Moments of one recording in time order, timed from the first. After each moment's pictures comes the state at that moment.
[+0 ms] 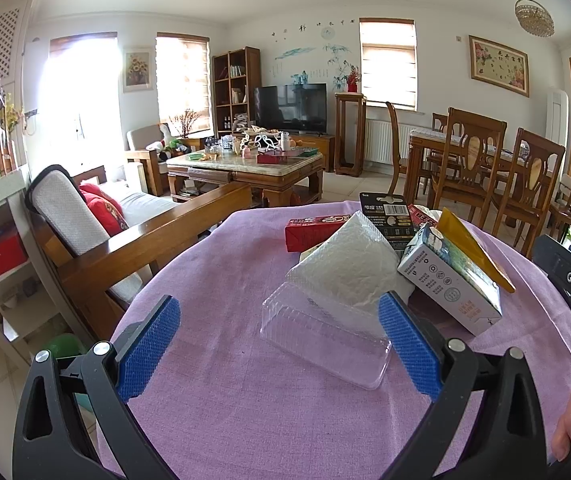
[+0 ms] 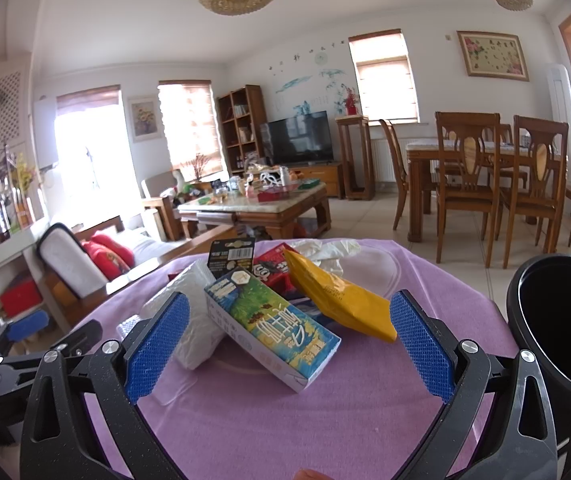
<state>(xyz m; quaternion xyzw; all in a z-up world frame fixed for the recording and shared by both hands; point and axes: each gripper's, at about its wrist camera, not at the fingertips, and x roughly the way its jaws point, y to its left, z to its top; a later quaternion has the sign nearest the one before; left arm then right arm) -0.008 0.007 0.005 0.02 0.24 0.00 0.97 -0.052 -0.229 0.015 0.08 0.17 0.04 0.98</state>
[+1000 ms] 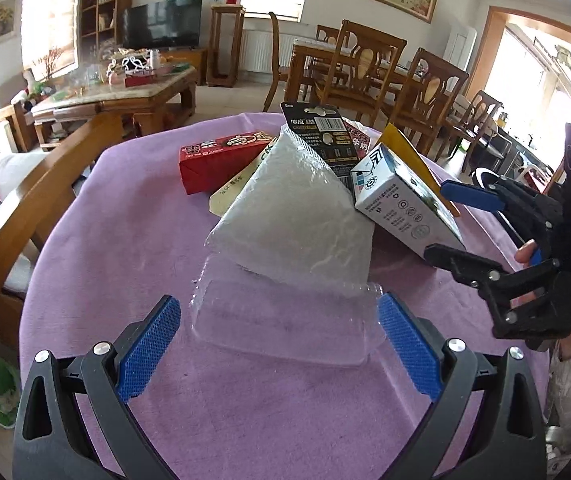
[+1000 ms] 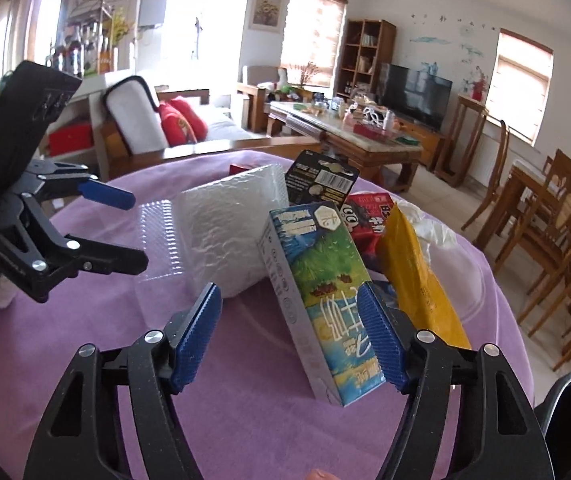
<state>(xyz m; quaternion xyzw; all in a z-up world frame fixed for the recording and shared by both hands) 0.082 0.017 -0.031 0.03 0.41 -0.25 0.88 0.024 -0.172 -0.014 -0.16 0.30 0.20 0.92</state>
